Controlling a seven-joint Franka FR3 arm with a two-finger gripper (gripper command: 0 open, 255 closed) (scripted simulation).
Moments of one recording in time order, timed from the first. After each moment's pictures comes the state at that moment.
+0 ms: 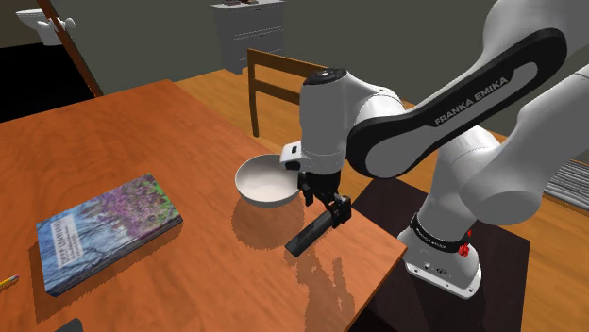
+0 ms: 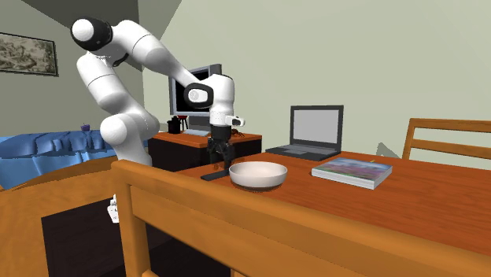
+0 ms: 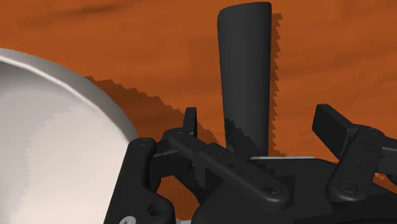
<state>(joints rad) 0.57 -0.57 0.13 -2.86 0.16 2.22 -0.82</state>
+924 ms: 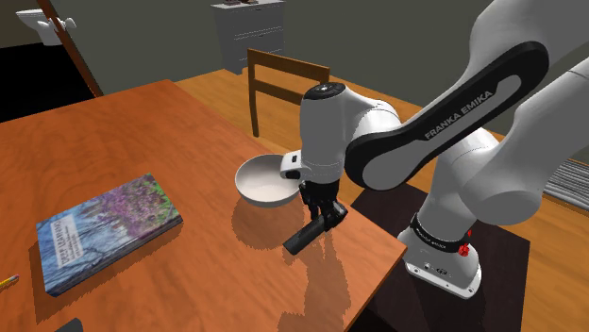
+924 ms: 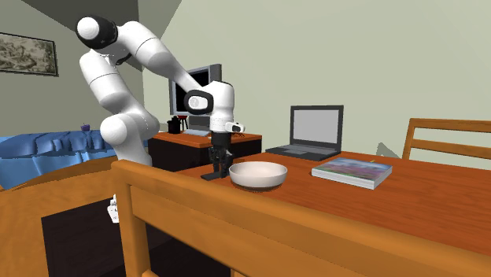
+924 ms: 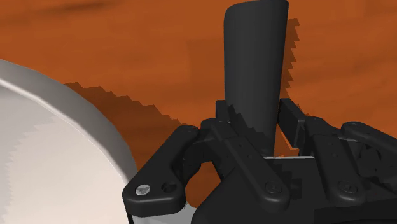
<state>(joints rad) 0.57 -0.51 0.14 -2.89 0.17 2.32 -0.82</state>
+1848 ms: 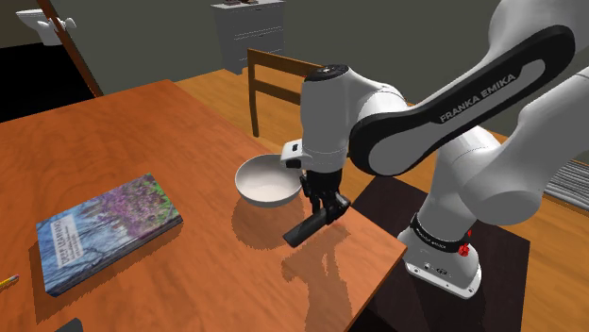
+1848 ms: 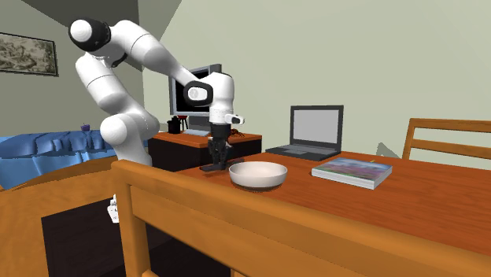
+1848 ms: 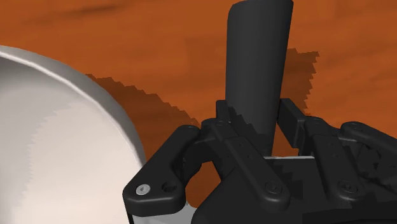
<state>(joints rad) 0.57 -0.59 0.13 -2.85 0.16 2.20 -0.81</state>
